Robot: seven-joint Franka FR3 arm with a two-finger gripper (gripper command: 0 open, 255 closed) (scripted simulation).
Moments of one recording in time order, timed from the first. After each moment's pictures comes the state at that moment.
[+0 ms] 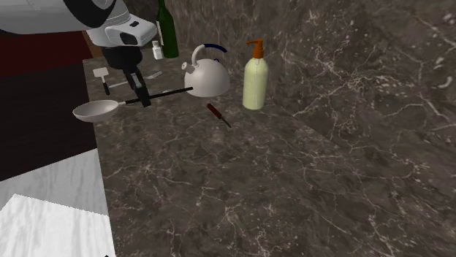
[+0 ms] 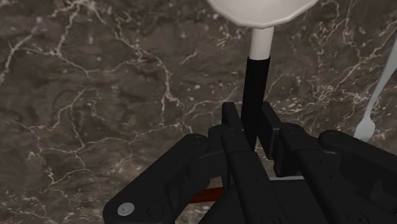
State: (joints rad) arm 0.34 0.16 0.26 -1.87 -0.10 2.16 1.05
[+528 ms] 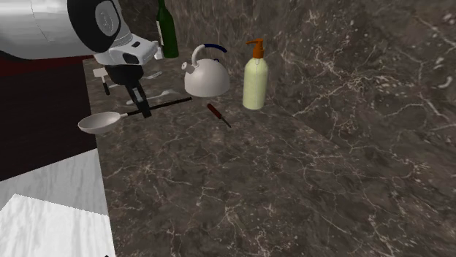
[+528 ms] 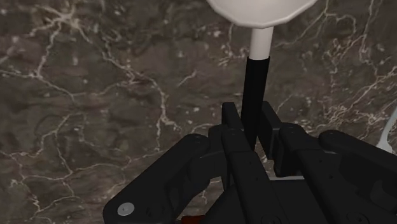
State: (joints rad) arm 0.35 0.19 0.26 -1.92 -0.12 2.24 1.09
